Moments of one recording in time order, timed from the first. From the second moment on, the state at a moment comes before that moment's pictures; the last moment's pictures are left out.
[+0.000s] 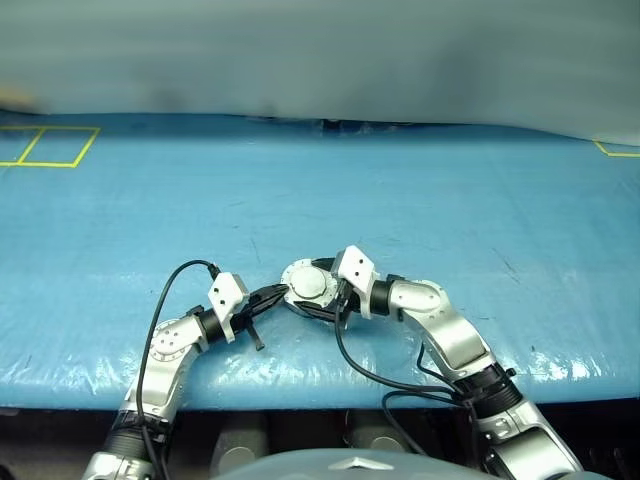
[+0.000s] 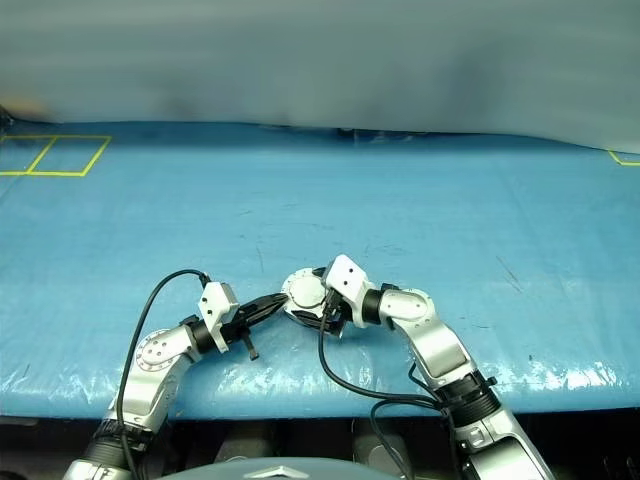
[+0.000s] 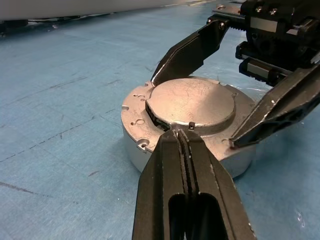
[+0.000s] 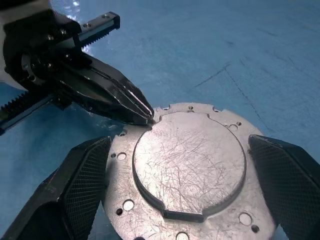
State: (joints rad) left arm 0.00 0.37 -0.12 0.10 -0.24 -0.17 -0.86; right arm -0.25 -0.33 0.30 -0.10 0.20 0.36 0.81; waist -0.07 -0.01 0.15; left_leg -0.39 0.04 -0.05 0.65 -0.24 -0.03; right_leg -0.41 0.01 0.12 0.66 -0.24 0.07
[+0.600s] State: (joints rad) left arm 0.01 0.37 -0.12 0.10 -0.24 -0.19 -0.85; right arm -0.24 -0.26 -0.06 -0.04 0.66 0.90 0.66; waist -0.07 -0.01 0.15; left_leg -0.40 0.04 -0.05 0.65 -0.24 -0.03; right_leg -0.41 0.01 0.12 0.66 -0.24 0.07
